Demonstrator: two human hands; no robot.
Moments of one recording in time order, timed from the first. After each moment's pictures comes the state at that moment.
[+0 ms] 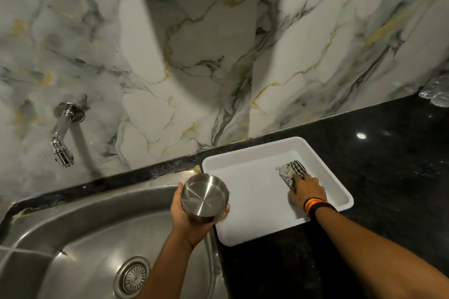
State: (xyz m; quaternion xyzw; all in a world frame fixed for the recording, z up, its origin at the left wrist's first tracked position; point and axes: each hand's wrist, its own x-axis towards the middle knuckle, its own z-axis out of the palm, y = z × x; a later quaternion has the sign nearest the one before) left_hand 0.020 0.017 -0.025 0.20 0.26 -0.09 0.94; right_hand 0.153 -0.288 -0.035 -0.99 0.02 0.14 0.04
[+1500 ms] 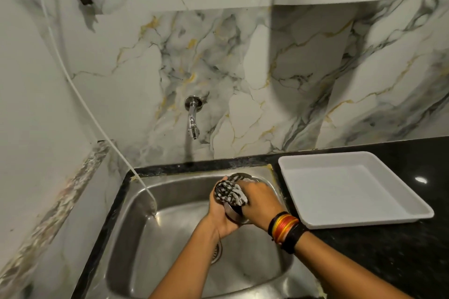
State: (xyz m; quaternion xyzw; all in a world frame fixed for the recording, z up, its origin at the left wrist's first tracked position) left_hand -0.112 0.155 0.011 0.33 0.20 -0.12 0.92; right_hand -0.105 0.021 0.101 -0.90 -0.36 0.00 0.24
